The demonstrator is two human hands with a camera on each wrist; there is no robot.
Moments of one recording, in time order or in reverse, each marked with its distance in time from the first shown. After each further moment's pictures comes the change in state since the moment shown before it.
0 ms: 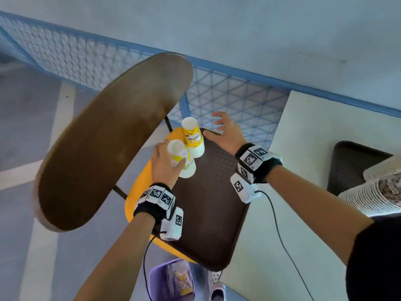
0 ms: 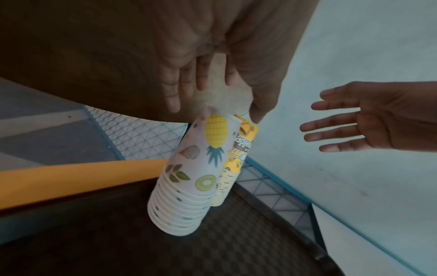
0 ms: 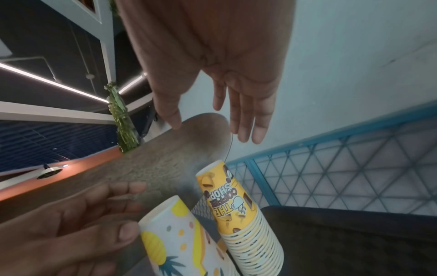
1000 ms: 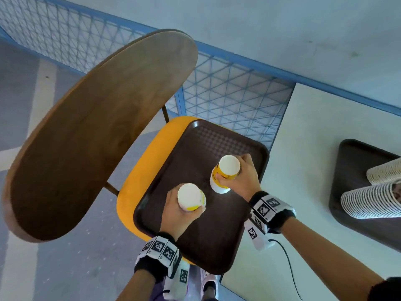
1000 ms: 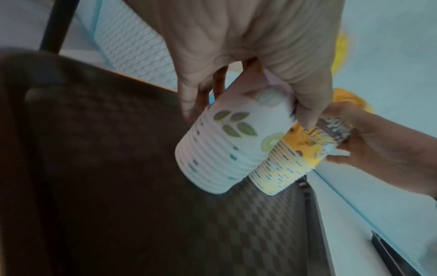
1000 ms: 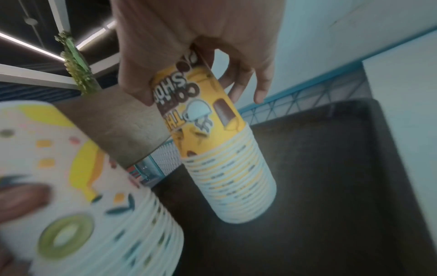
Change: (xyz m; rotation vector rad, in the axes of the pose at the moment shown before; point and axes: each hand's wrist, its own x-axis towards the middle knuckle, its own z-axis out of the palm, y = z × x) left_hand -0.094 -0.050 0.035 -0.373 -0.229 -0.221; right_hand -0.067 0.087 0.041 -0.164 0.116 0.196
